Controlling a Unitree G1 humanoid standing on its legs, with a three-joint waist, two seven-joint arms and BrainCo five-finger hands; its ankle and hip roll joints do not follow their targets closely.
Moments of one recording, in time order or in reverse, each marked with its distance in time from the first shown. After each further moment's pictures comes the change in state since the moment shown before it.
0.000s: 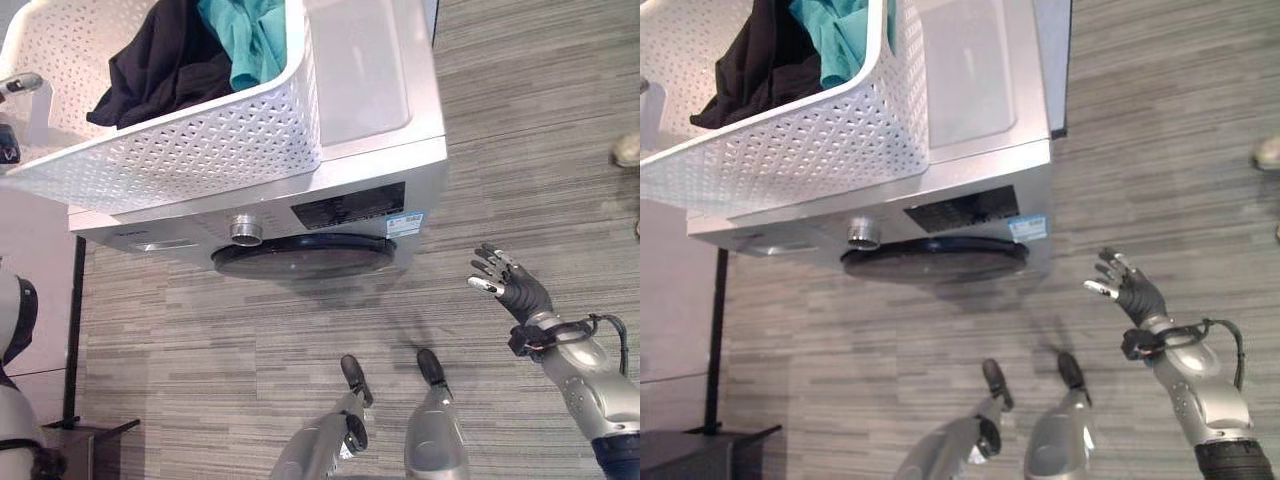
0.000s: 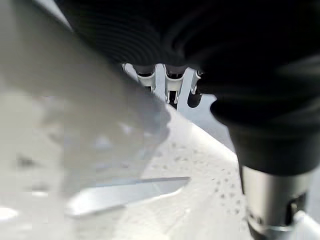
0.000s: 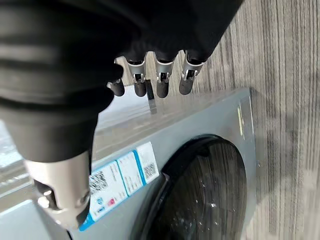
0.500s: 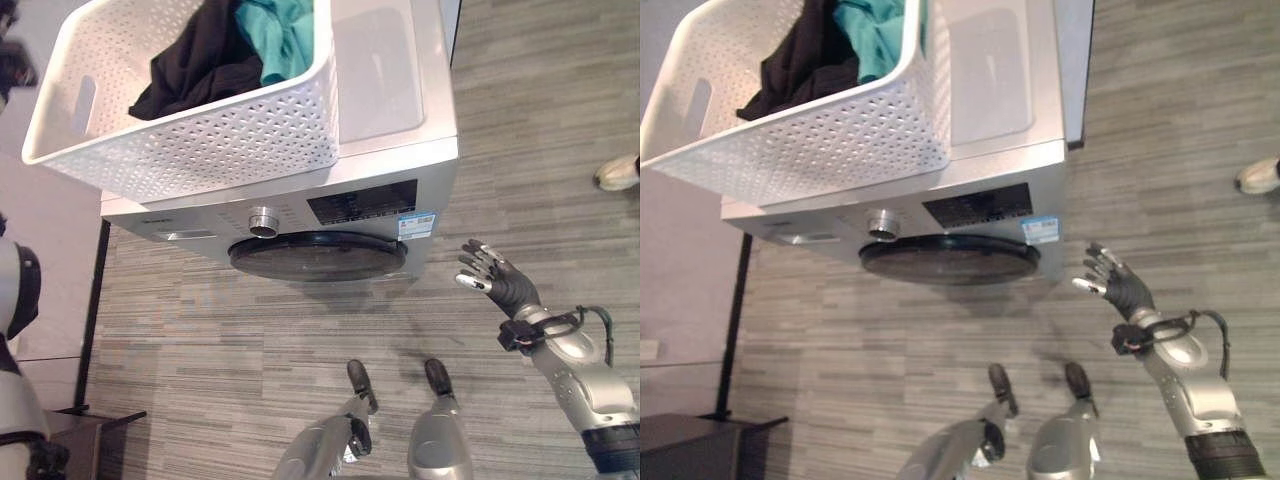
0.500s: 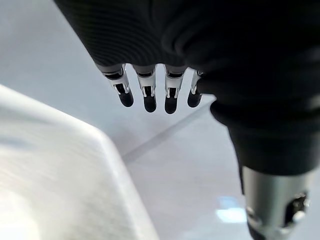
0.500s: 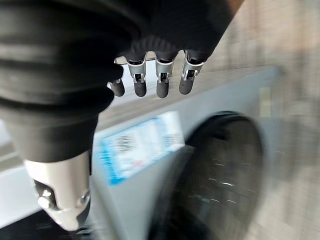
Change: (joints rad) left arm -0.202 -0.073 0.021 -0.196 -0.224 -0.044 0.041; right arm -0.102 0.037 0.037 0.006 -0.038 -0.023 -0.009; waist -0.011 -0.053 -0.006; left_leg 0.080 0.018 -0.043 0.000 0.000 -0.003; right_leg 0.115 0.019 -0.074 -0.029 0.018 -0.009
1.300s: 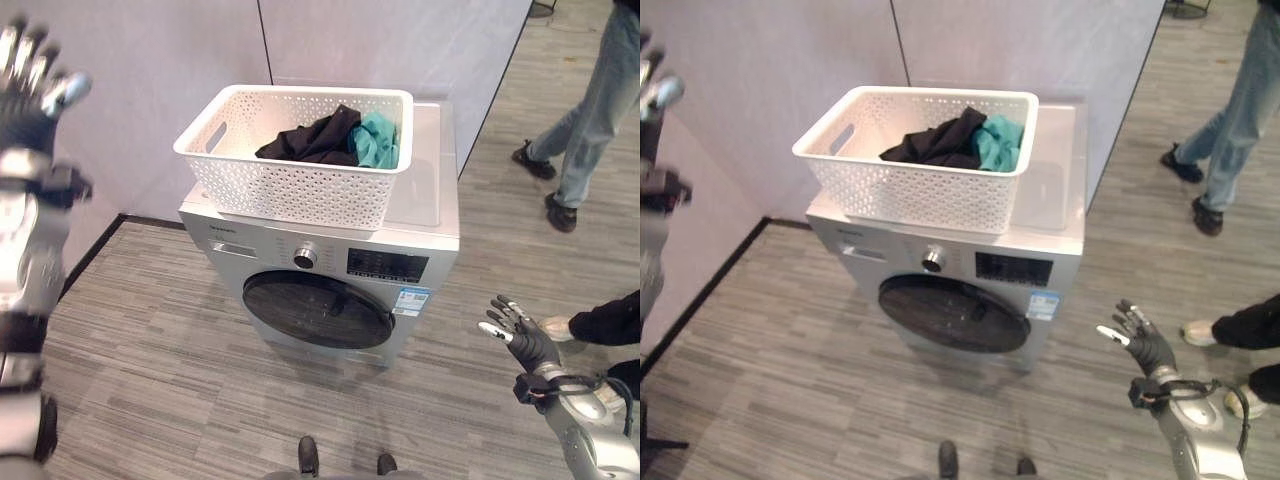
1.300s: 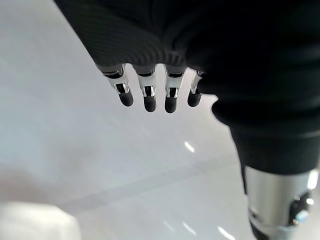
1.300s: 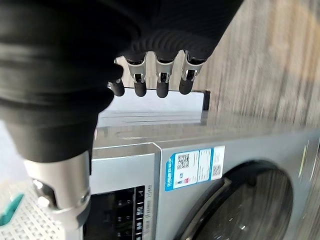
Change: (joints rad) left arm 1.347 -0.020 0.787 -0.885 0.095 -0.227 0.162; right arm 0.309 0.118 -0.159 0.071 -0.160 -0.044 0.026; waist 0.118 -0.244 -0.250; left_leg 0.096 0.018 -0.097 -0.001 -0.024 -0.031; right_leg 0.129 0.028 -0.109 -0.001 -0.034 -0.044
